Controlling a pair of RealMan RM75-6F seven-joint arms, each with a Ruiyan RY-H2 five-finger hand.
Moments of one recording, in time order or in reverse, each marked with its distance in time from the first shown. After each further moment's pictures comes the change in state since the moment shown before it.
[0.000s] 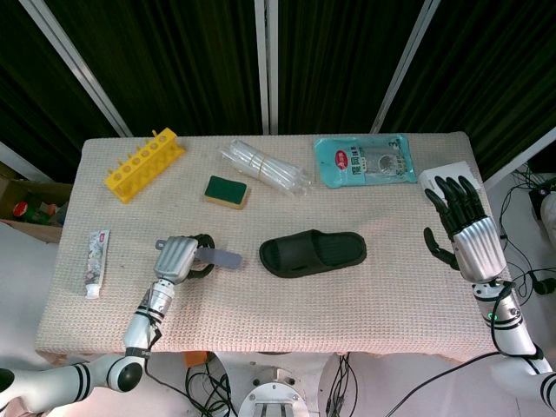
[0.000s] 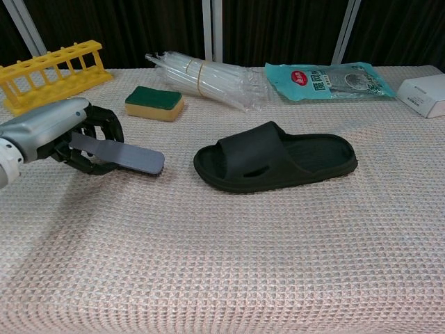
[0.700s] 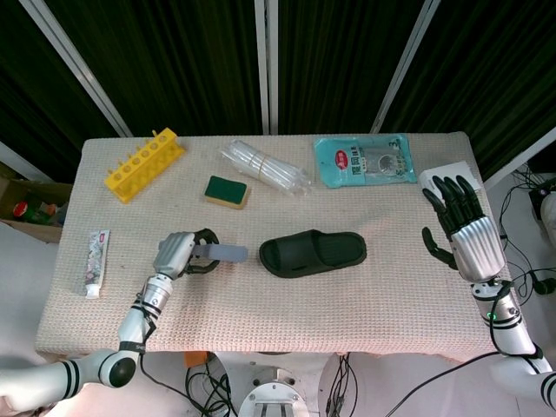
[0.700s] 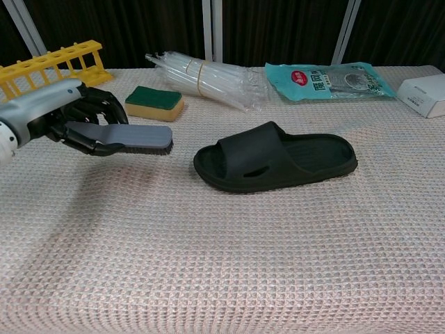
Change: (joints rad) left arm -0.009 0.088 -0.049 -0.107 -0.013 -0.071 -0.238; right arm 0.005 0.008 -0.002 -0.018 -0.004 -0.013 -0.016
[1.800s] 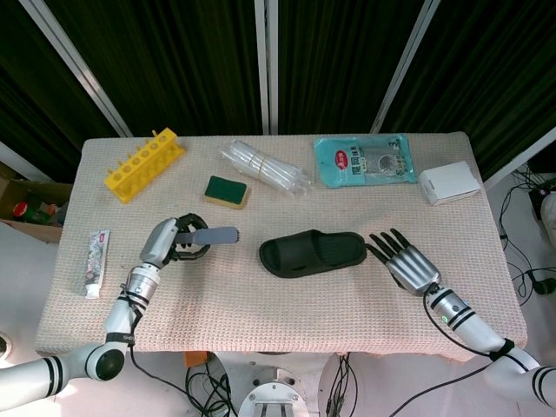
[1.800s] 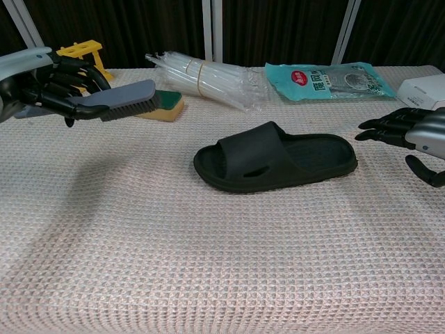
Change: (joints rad) left arm 0.001 0.098 -0.064 -0.082 -0.076 -0.039 -0.204; right arm 0.127 0.002 -0.205 -0.086 0.054 -0.682 -0.365
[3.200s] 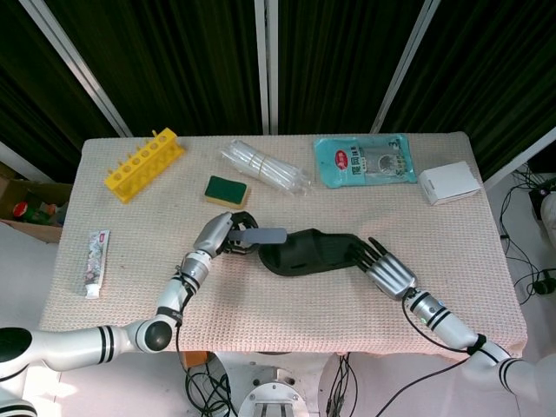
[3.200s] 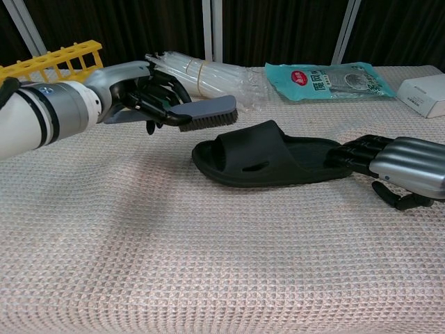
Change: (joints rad) left arm -0.265 -0.172 -0.076 0.078 -0.336 -0.145 0.214; right arm 0.026 -0.195 -0.054 0.233 -0.049 0.017 0.065
